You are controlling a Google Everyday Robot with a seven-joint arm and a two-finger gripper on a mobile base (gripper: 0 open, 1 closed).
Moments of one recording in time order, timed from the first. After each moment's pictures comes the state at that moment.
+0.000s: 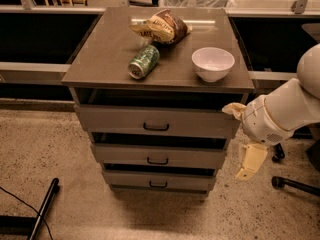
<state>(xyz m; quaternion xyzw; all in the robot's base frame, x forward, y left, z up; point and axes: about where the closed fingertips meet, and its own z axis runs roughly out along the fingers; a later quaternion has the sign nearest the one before) 0.442 -0.171 0.794 -0.67 0.71 0.10 0.22</state>
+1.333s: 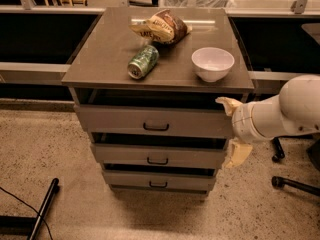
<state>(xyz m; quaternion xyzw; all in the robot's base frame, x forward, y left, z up) 0.506 -0.176 0.756 -0.70 0.64 -0.02 0.31</state>
